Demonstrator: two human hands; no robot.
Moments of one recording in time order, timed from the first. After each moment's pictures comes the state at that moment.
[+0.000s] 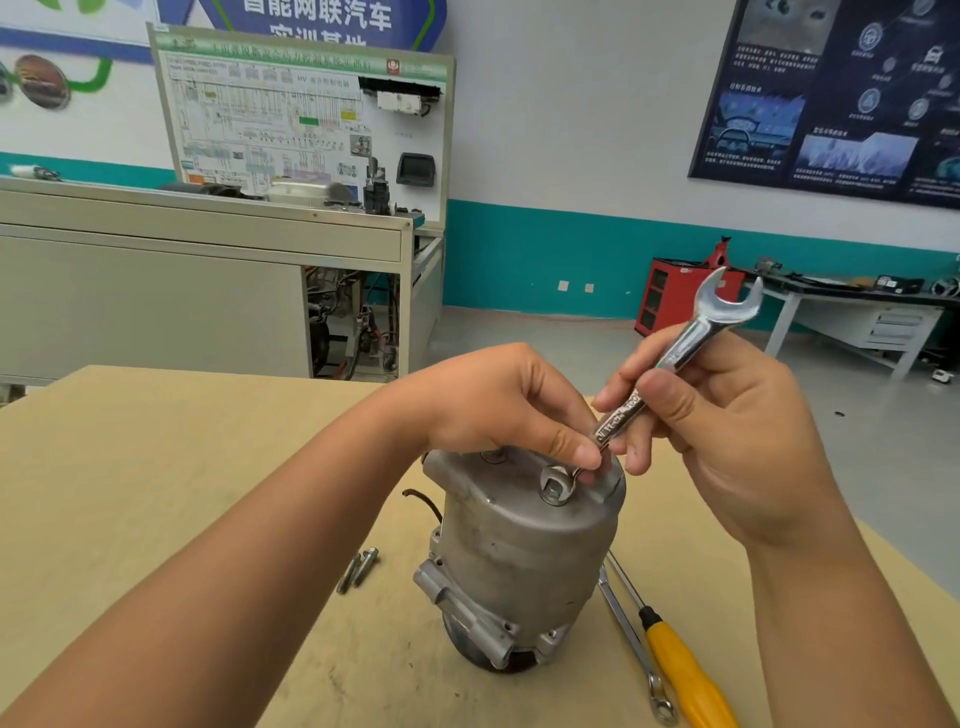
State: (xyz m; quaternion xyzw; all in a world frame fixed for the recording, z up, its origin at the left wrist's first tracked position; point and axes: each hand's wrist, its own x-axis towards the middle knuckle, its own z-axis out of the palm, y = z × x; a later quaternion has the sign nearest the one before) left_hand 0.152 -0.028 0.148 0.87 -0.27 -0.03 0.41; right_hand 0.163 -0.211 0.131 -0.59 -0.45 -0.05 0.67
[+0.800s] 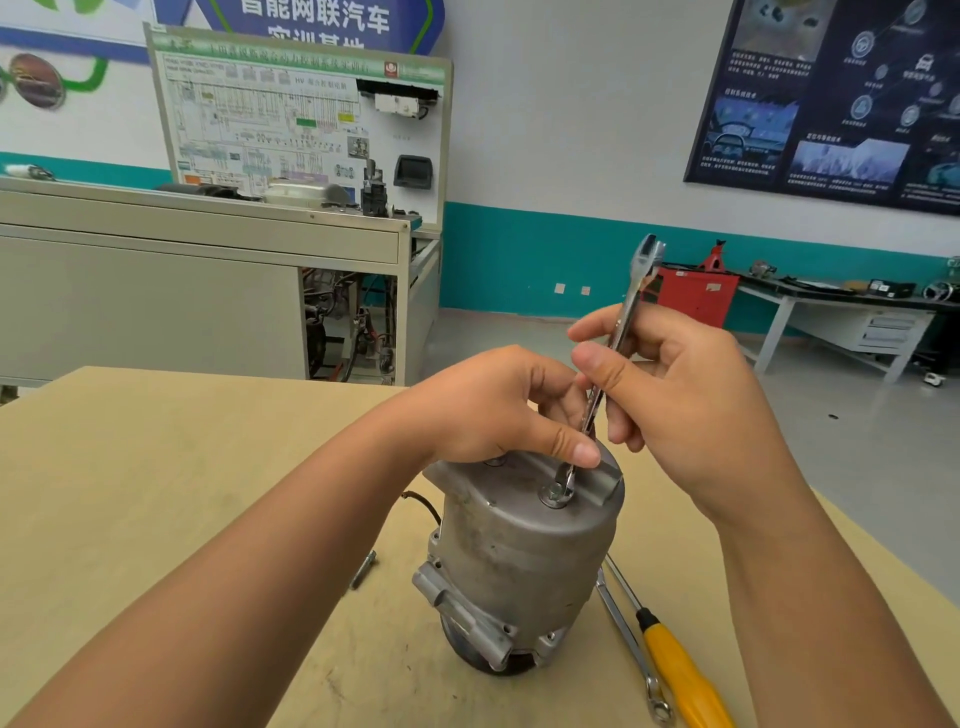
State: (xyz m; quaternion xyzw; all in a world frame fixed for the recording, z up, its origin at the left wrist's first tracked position) left_hand 0.150 -0.033 0.144 0.88 -0.24 0.04 0.41; right_hand 0.164 -0.189 0.145 -0.74 -0.35 -0.17 0.55
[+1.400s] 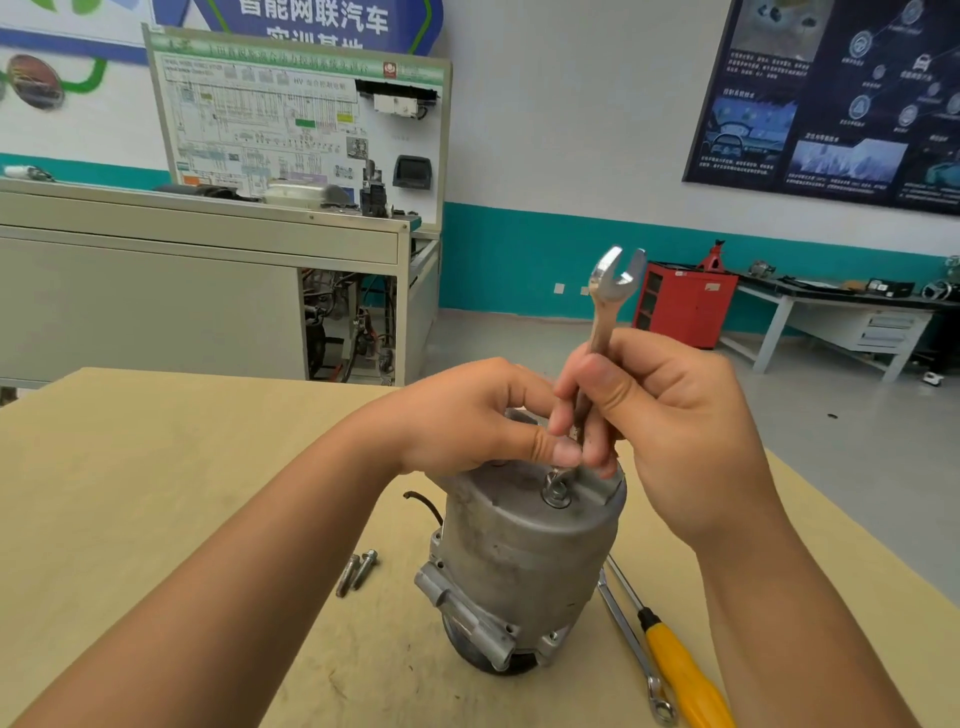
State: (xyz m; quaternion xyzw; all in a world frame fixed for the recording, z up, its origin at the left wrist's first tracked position) left_hand 0.133 -0.023 0.145 0.85 -0.32 0.01 0.42; right_hand 0.144 -0.181 0.136 -0.66 -0.41 -0.10 0.62
